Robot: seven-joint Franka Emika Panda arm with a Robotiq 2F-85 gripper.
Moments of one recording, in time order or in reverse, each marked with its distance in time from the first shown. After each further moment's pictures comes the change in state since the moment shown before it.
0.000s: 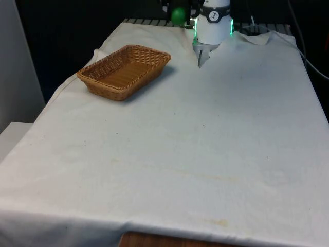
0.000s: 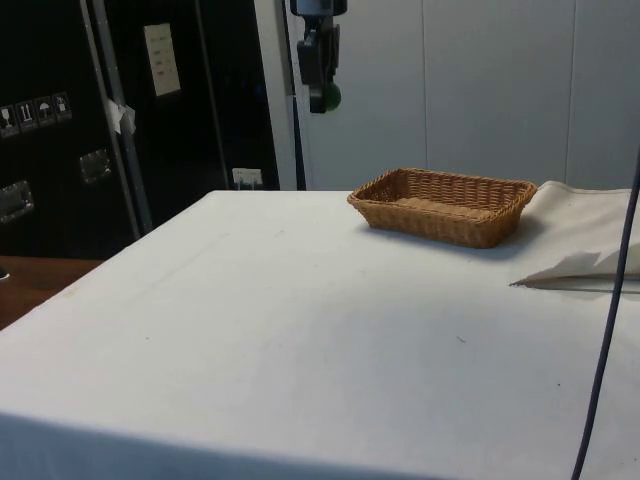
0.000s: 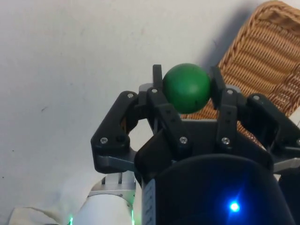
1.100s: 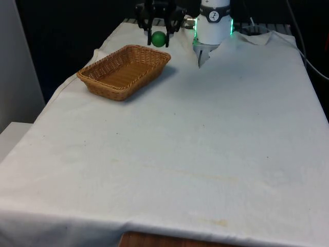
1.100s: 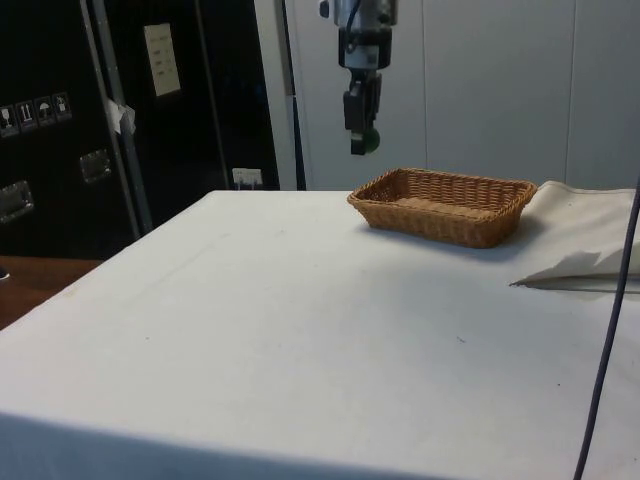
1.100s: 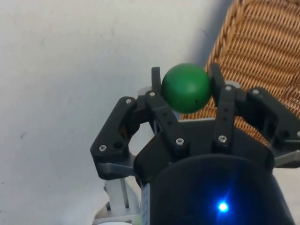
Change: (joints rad) arm -0.004 0.041 -0.173 -0.181 0.032 0.254 -0.114
